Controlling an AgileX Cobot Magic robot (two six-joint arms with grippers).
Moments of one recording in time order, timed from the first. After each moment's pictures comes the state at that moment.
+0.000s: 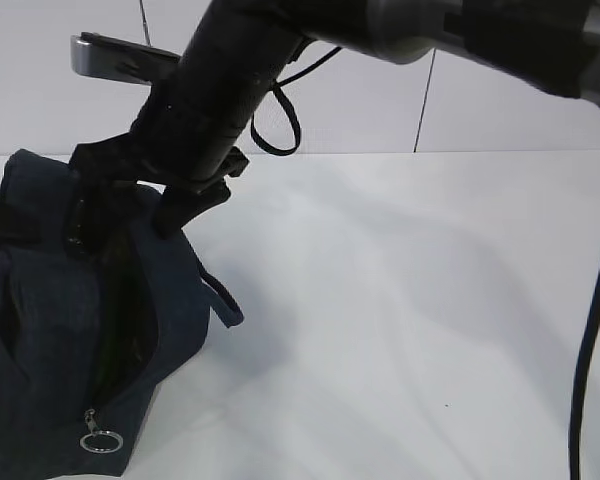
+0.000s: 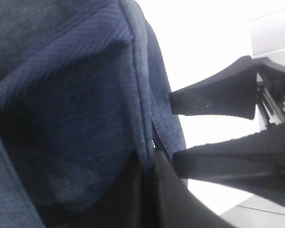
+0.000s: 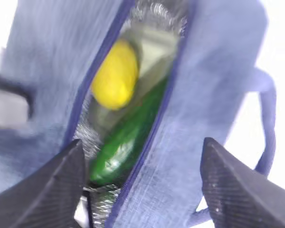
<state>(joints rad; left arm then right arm) 0.10 1.26 -0.72 -1.11 0.86 0.56 0.66 2.22 -2.12 0.54 1.23 -0.24</state>
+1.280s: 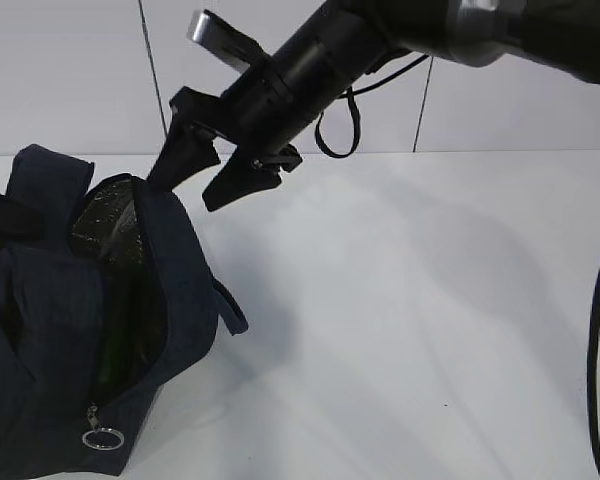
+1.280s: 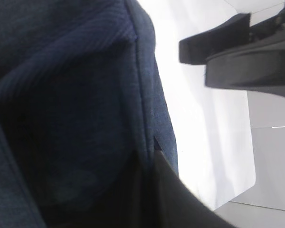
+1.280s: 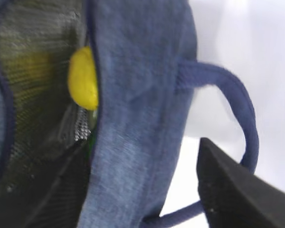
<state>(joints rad) 0.10 1.26 -0.72 -1.15 0.89 0.59 0.46 2.25 -2.07 0.84 1.23 -0.36</state>
